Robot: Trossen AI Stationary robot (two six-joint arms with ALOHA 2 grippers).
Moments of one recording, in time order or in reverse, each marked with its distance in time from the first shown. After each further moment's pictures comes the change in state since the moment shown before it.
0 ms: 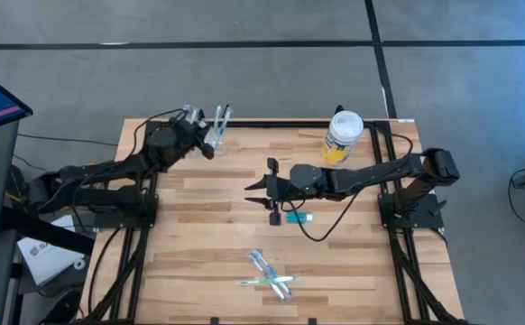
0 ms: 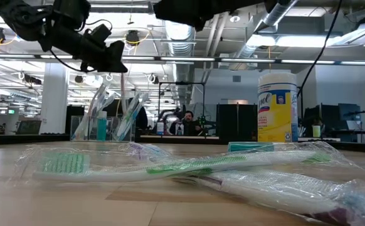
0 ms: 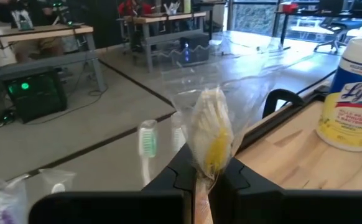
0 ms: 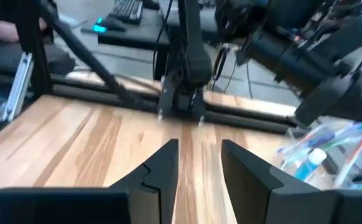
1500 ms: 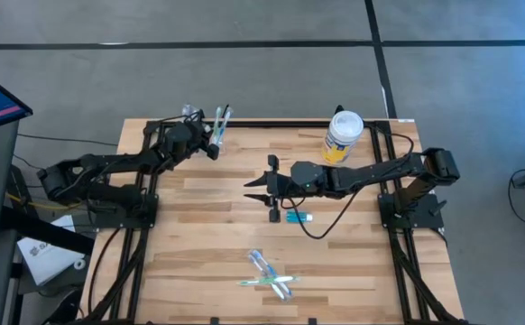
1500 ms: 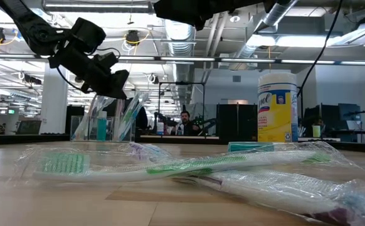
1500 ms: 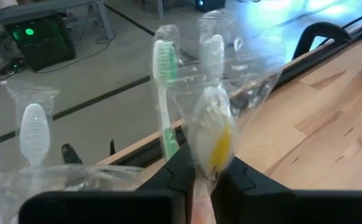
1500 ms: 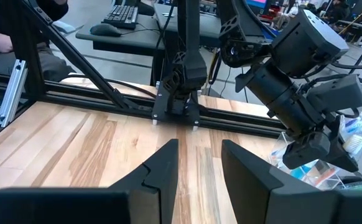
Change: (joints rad) left arm 0.097 0.227 0.001 -0.009 0.045 -0.053; right arm -0.009 -0.003 0.001 0.013 -0.003 0.000
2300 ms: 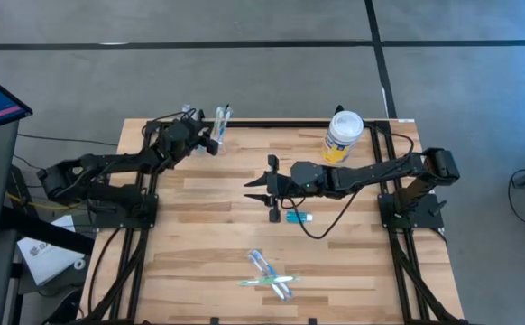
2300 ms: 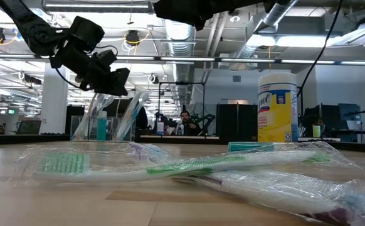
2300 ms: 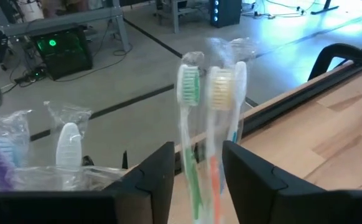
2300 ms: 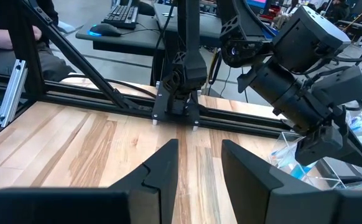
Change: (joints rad) left arm 0.011 0.000 -0.001 0.062 -0.055 0.003; right arm 0.000 0.000 0.000 0.000 0.000 0.000
